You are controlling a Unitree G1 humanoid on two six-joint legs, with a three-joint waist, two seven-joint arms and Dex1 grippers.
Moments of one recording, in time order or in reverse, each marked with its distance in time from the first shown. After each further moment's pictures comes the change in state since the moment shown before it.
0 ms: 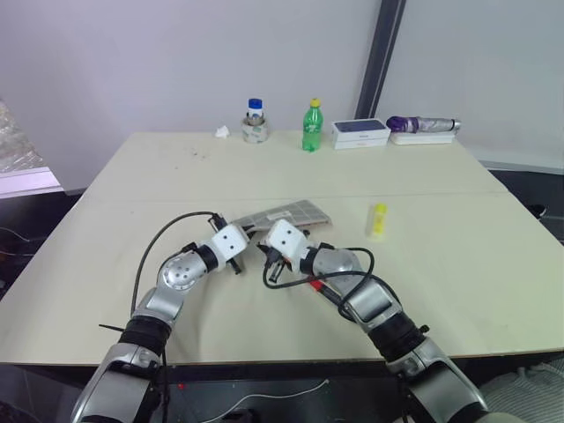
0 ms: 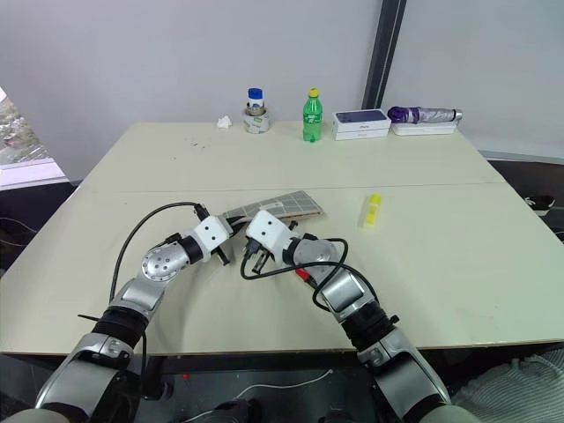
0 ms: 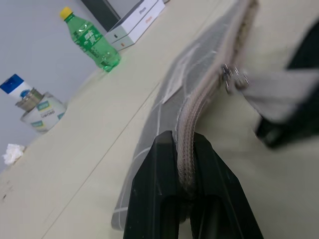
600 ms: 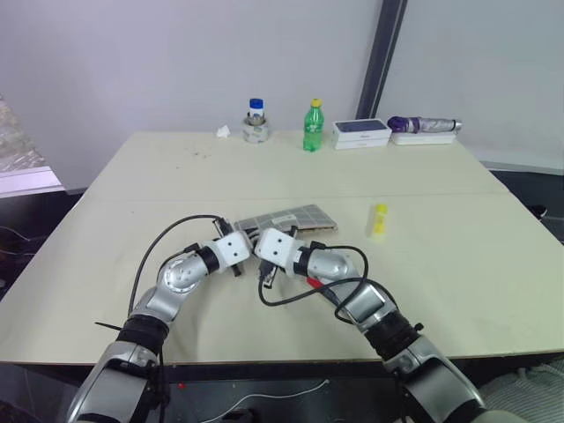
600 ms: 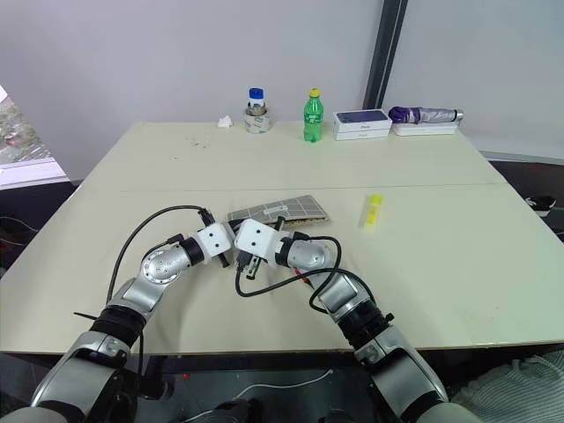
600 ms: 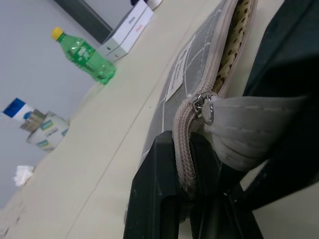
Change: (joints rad) left arm 0.015 0.038 -0.039 0.002 0.091 -0.105 0.050; right arm -0.013 0.007 0.022 0.071 -0.098 -0.268 0.048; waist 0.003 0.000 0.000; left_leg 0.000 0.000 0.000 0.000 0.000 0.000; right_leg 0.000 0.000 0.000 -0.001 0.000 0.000
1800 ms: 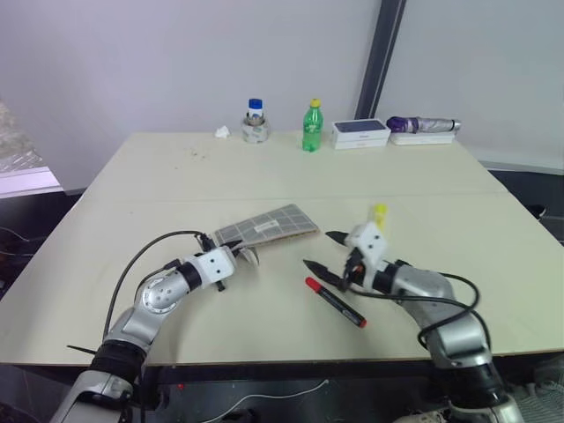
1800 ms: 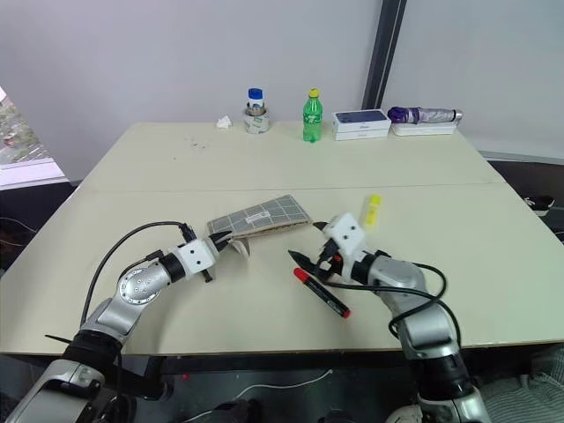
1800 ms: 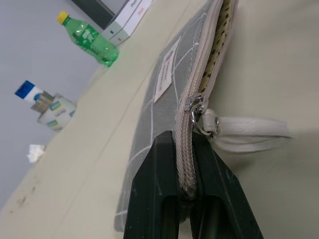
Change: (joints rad) left arm 0.179 0.086 0.028 -0.179 -0.046 0.036 0.003; right arm 0.387 -0.182 -0.467 -0.547 0.446 0.522 0.089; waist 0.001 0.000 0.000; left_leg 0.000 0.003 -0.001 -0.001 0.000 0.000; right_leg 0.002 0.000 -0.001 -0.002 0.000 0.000
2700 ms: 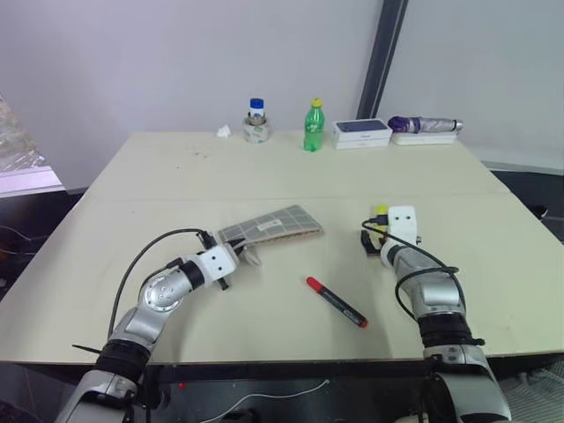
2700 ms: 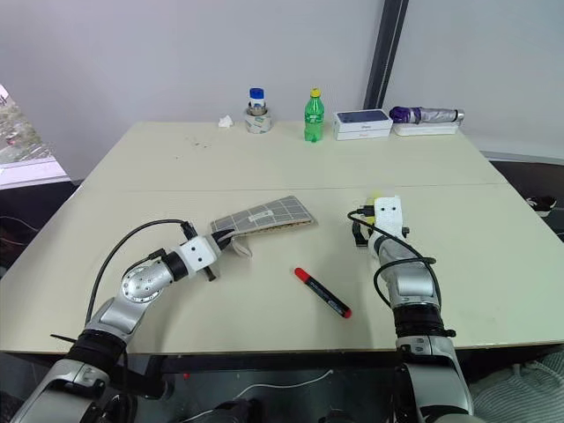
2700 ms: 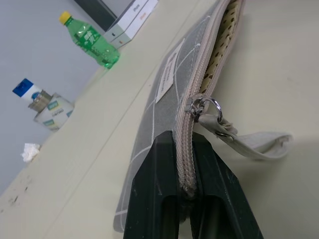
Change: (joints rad) left arm -0.027 -0.026 0.010 -0.007 -0.017 0.029 -0.017; right arm -0.342 0.111 -0.160 0.679 -0.178 -0.015 -0.676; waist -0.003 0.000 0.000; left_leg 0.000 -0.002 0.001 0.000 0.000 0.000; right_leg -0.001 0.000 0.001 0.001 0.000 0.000
